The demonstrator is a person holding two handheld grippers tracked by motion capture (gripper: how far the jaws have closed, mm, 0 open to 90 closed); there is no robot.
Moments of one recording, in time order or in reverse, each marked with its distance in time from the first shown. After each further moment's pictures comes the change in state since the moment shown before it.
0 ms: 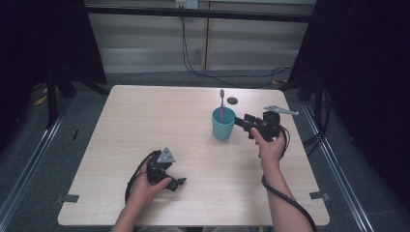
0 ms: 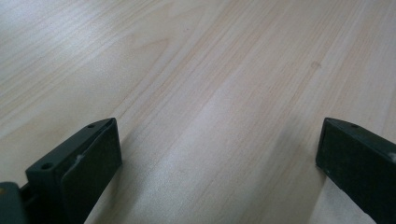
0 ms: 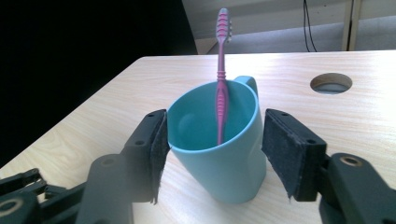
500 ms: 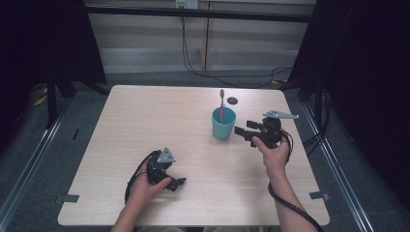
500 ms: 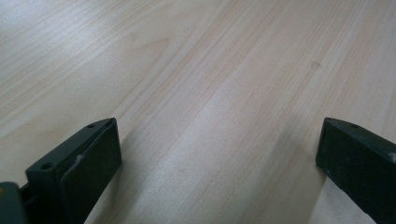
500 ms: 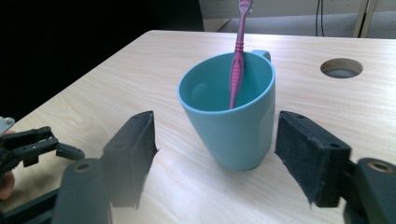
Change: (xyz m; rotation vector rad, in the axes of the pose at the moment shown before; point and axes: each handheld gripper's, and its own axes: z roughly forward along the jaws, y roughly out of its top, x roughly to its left) left arm 0.000 0.000 0.000 0.000 0.000 -0.001; right arm 0.009 -0.009 -0.015 0.086 0.022 -0.079
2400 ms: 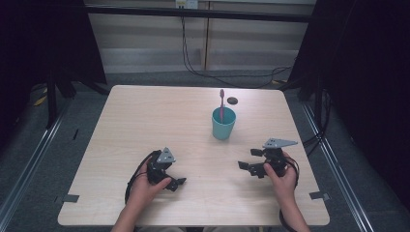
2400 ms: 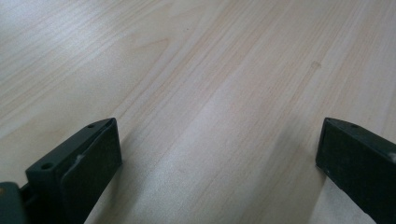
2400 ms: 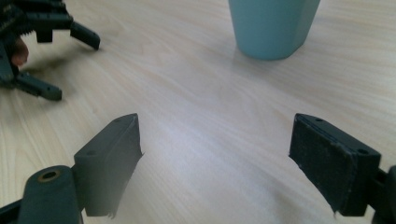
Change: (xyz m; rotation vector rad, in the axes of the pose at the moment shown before) left arm 0.000 0.000 0.000 0.000 0.000 0.001; right arm 0.005 -0.075 -0.024 0.197 0.064 -0.143
